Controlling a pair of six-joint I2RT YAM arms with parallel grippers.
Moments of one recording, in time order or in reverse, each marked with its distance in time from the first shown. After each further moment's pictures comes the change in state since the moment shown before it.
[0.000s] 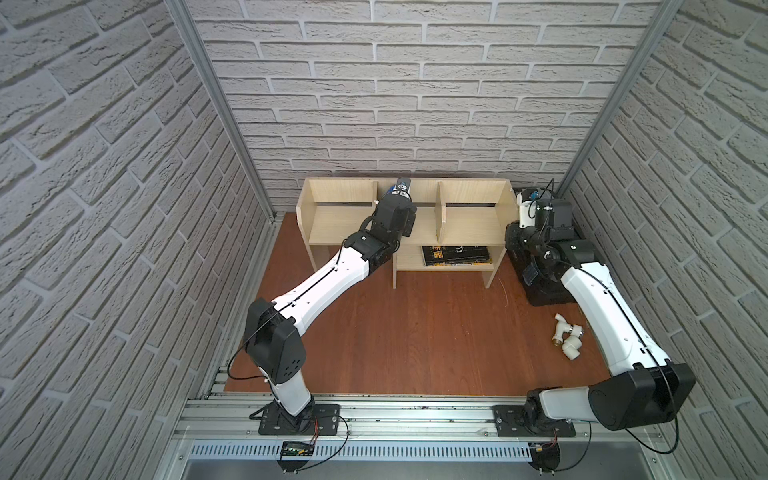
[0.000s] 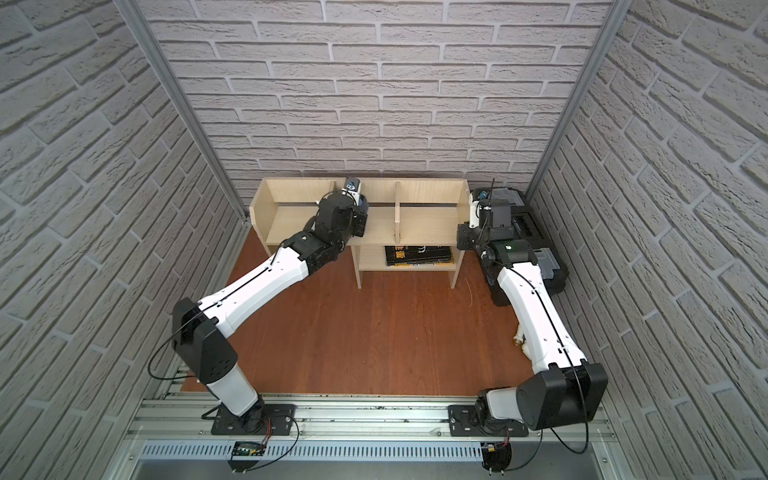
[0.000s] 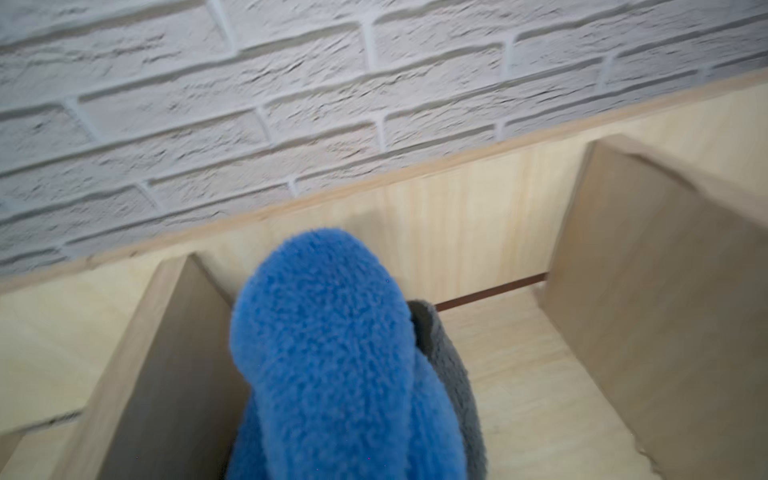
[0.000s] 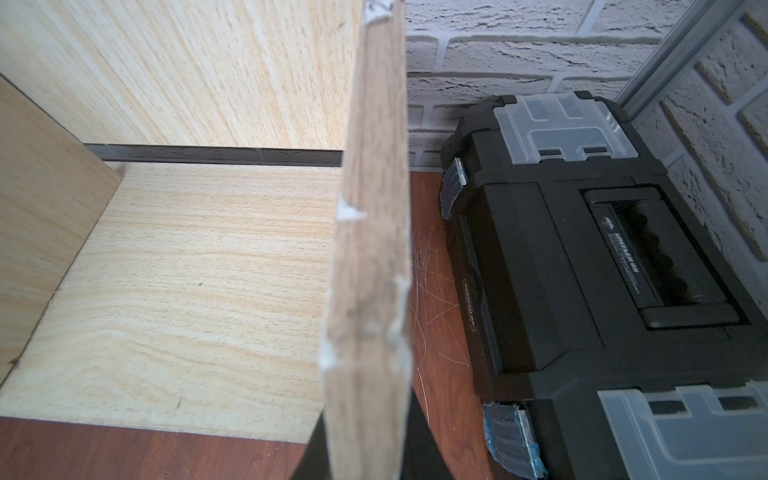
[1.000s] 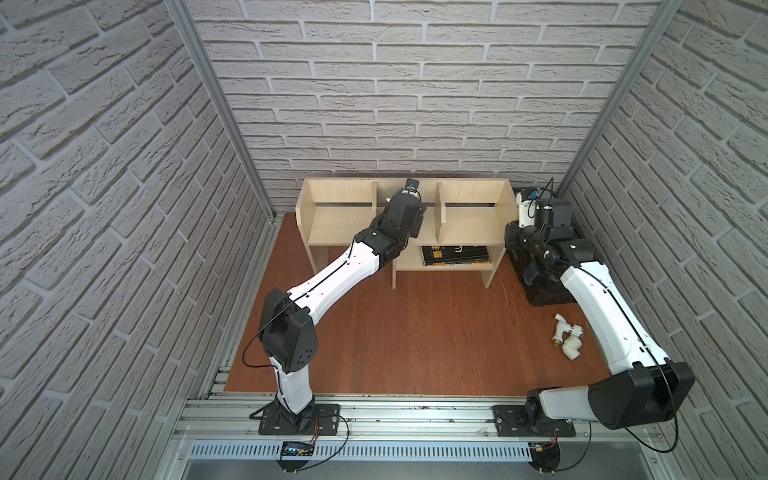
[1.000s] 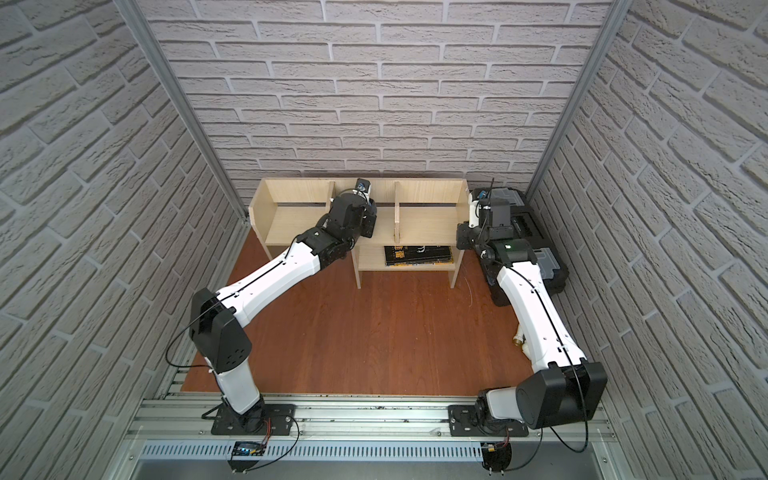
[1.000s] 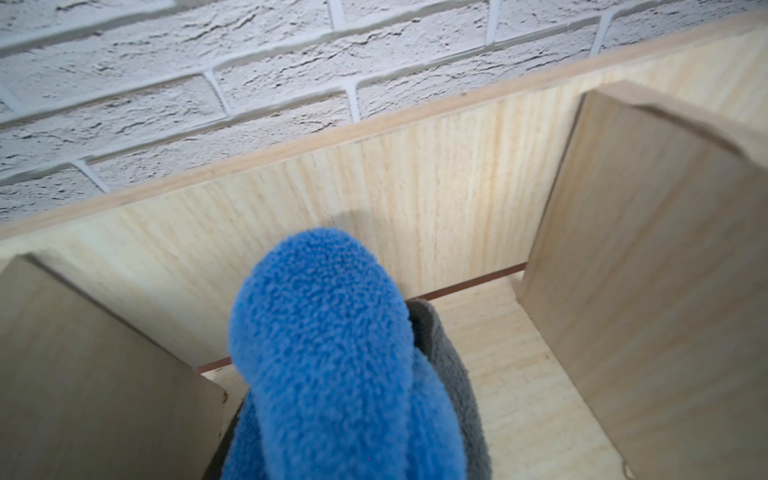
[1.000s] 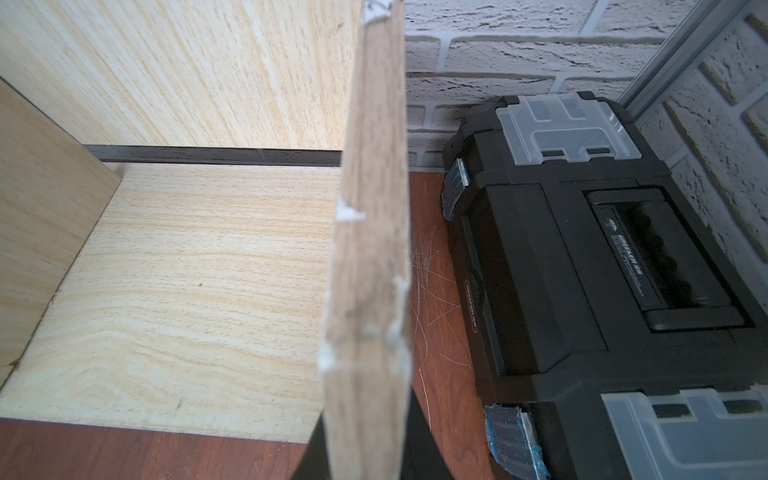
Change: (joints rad) left arm -0.024 0.096 0.092 -0.072 0.009 -0.005; right arm 0.000 0.003 0.002 0.000 -0.002 0.000
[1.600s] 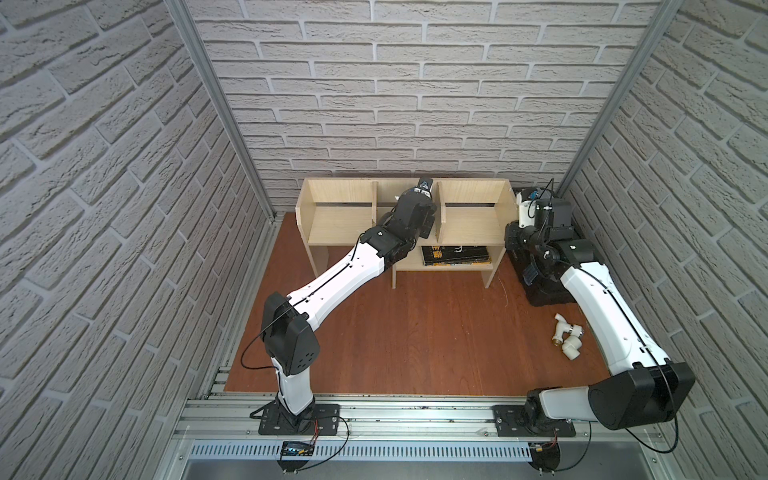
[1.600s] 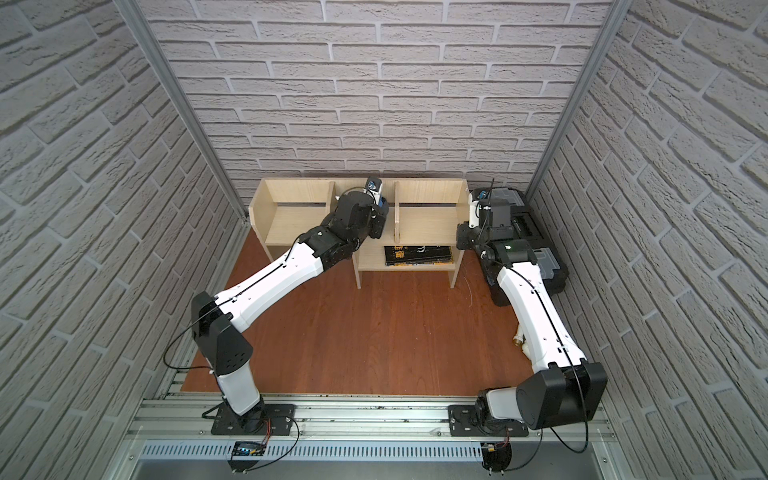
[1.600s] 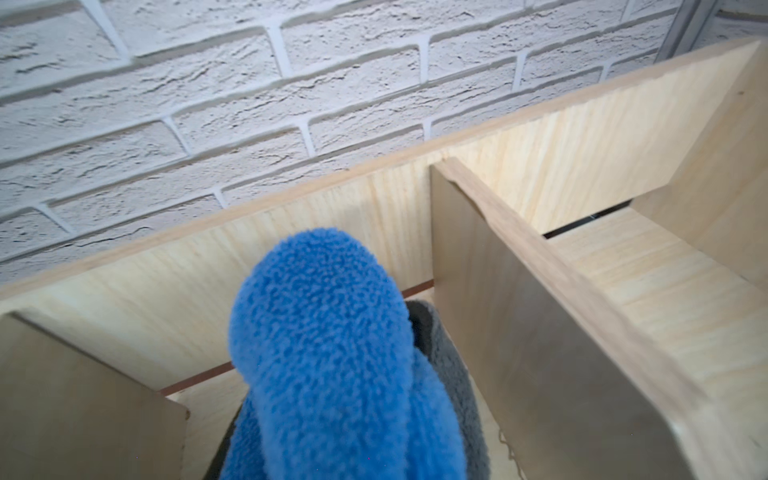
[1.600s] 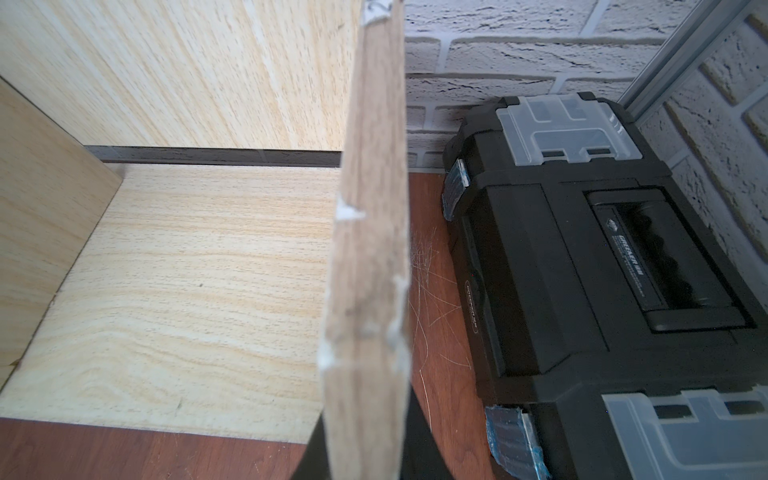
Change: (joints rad) left arm -0.049 0.001 0.092 -0.063 0.018 0.006; right arm 0.000 -0.004 -0.006 0.007 -0.003 0.001
